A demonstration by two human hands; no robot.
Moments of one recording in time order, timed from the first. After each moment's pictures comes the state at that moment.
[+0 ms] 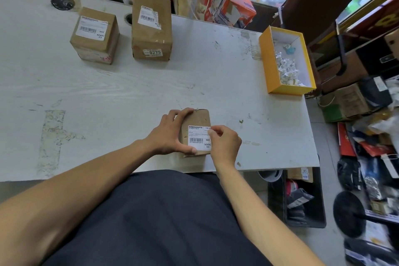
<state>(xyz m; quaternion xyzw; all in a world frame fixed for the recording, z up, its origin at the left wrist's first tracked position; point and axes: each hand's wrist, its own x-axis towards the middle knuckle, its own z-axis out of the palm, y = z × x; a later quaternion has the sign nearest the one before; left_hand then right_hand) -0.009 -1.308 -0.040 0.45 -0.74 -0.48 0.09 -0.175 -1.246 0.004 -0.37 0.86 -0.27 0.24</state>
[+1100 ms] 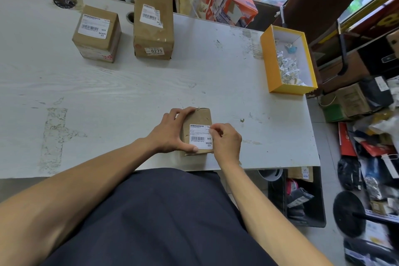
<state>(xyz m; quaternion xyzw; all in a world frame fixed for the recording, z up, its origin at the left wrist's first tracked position) -0.009 -1.306 -0.040 0.46 -0.75 -0.47 0.09 -0.186 -1.243 0.000 -0.46 0.81 -0.28 0.24</state>
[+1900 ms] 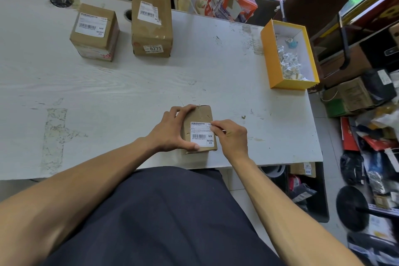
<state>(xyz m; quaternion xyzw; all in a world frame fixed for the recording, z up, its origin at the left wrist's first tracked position) -0.009 -1.307 -0.040 0.46 -0.74 -0.49 0.10 -0.208 -1.244 0.001 -0.57 0.75 -0.24 0.23</state>
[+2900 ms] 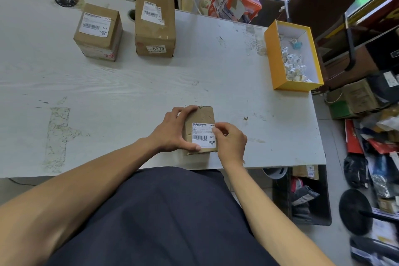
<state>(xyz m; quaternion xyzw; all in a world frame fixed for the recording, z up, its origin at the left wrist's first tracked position) -0.009 -1.307 -0.041 0.46 -0.74 -0.48 0.11 -0.186 -1.241 0.000 -0.41 0.82 -0.30 0.26</state>
